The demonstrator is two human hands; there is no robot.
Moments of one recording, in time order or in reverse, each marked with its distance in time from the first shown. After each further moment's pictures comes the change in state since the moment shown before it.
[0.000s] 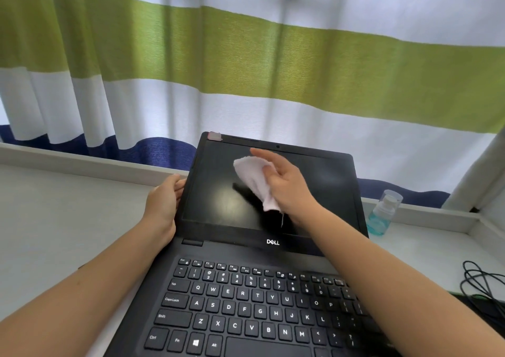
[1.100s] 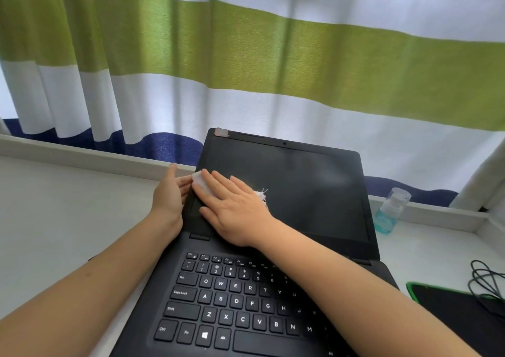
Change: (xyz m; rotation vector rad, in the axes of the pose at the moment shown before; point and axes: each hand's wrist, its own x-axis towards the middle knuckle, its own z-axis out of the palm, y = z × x) left_hand 0.000 0.002 0.001 -0.097 0.035 -0.068; right_hand -0.018 0.013 0.078 -1.092 -0.399 -0.465
